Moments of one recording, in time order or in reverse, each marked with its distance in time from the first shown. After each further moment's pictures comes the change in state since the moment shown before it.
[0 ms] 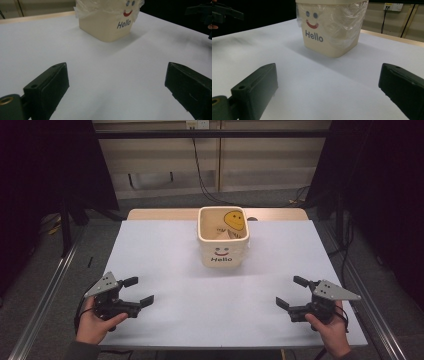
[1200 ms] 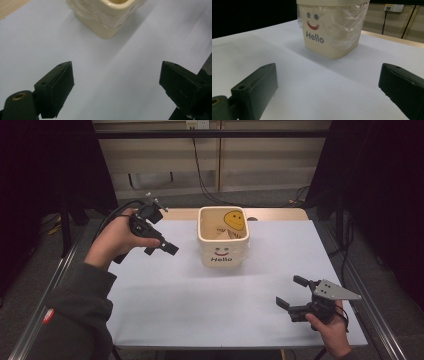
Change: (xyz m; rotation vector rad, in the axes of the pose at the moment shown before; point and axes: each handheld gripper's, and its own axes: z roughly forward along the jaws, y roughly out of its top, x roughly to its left) left arm 0.004 0.206 0.091 0.707 -0.035 0.018; right arm 0.000 0.002 -0.001 0.005 0.019 0.008
